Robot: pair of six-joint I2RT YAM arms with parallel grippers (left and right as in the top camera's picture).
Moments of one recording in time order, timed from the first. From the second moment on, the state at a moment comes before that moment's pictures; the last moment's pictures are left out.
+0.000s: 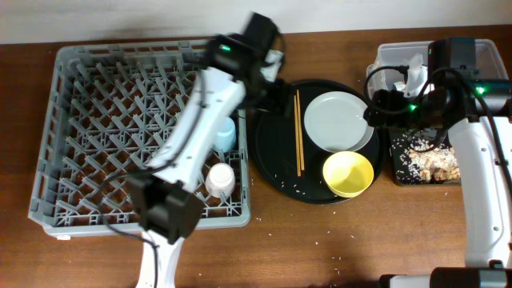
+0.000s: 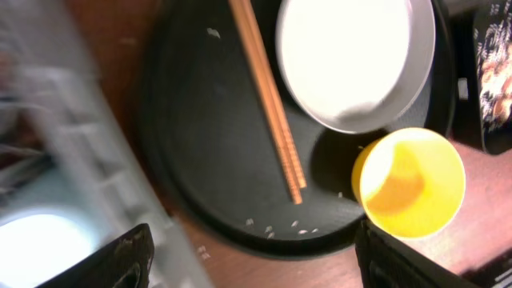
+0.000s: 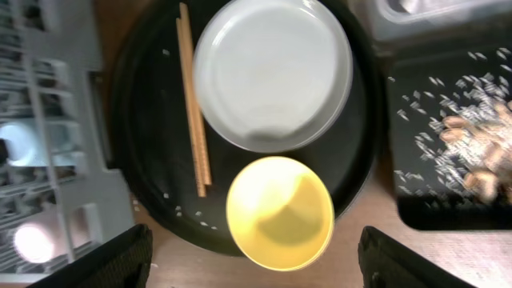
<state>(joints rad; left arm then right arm) -0.53 2.22 2.35 -1.38 0.21 -0.23 -0.08 1.55 1.64 -1.28 -0.22 0.17</state>
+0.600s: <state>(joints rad) -0.68 2.58 2.35 -1.19 -0.08 -0.54 -0.08 1.55 1.64 -1.29 -0.18 0.18</state>
